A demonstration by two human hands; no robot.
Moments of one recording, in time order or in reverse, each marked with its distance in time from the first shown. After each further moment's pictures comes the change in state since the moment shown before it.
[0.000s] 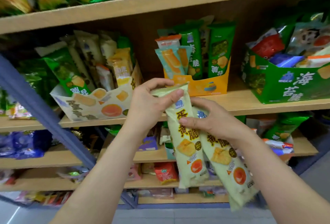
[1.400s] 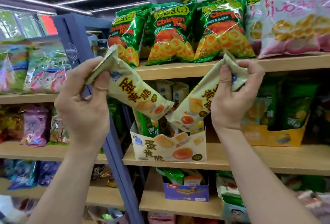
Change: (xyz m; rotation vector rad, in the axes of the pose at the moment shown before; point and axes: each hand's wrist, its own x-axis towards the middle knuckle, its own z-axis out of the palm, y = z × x) left_hand 0.033 0.022 -0.280 0.180 0.704 0.875; right_hand 0.165 -0.144 0.123 0.000 1.278 -0.926
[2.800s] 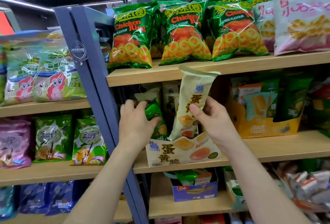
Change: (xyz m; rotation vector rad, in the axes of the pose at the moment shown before) left_hand -0.033 -0.088 0.023 0.568 -0.763 -0.376; right_hand -0.068 -0.025 0.013 0.086 -0.746 0.741
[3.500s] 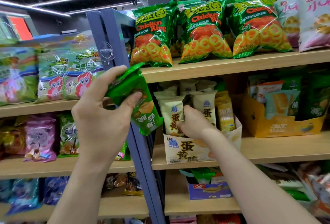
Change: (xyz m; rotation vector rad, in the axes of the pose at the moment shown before) left_hand -0.041 -0.010 -0.122 -0.511 0.469 0.339; right_hand 0.025 0.003 0.083 -0.755 -0.271 0.235
